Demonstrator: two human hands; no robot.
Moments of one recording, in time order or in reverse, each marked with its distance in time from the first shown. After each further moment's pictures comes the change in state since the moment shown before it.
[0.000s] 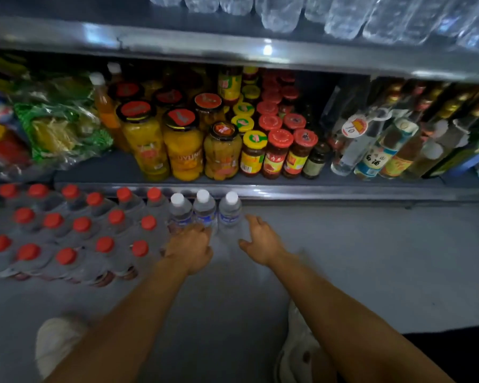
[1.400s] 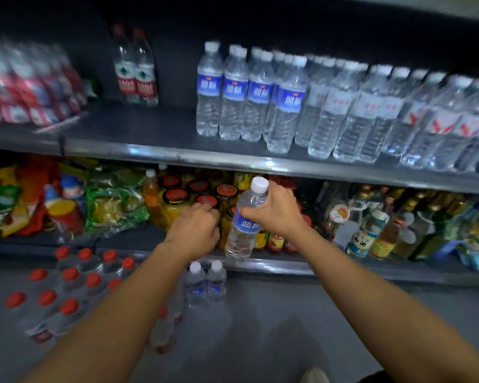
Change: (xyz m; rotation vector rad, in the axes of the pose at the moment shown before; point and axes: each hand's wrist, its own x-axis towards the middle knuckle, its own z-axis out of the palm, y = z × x) left_hand -0.057 -0.012 -0.202 0.079 0.529 0.000; right_hand -0.041 -0.129 -0.214 0.228 0.564 -0.299
